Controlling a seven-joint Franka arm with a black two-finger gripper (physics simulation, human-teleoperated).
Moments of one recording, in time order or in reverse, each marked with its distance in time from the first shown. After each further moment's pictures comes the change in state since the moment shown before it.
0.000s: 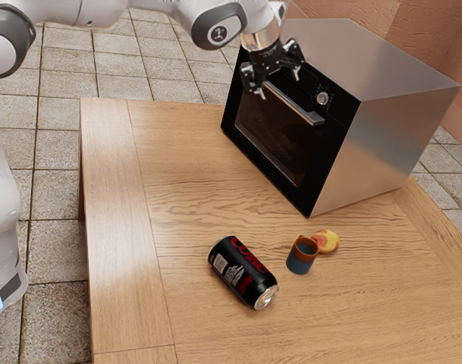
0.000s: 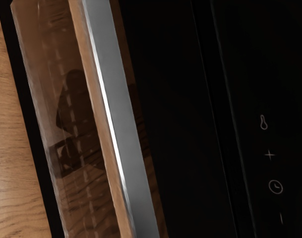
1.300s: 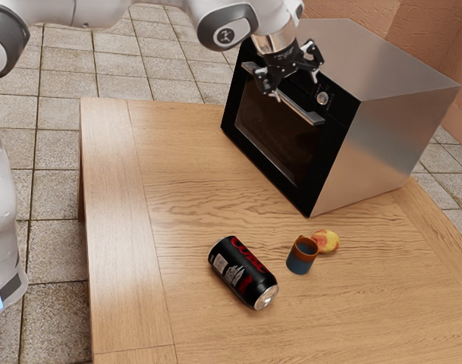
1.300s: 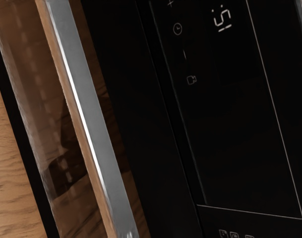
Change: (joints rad) arm -0.102 0.001 -0.014 0.059 0.103 -0.025 -0.080
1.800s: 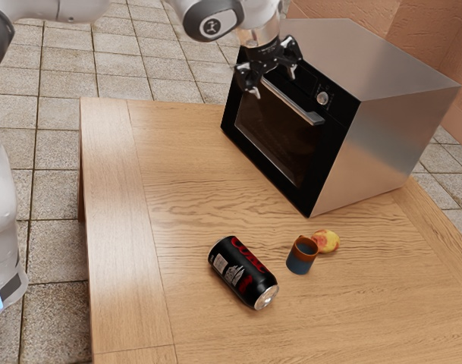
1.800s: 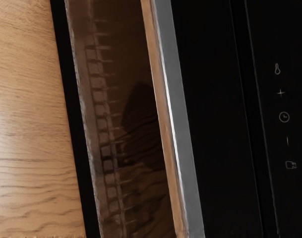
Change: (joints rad) arm 0.004 -0.075 0.040 -0.056 0.001 -0.101 -0.102
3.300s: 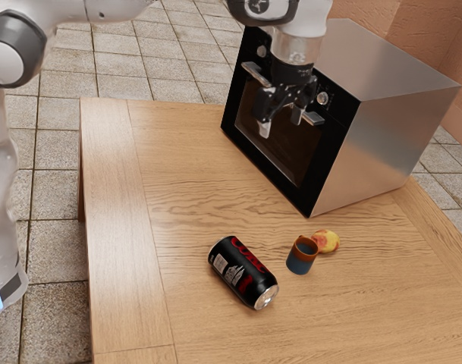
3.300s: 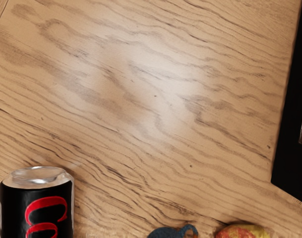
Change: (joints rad) arm -0.406 0.224 0.101 0.456 -0.113 -0.682 -0.535
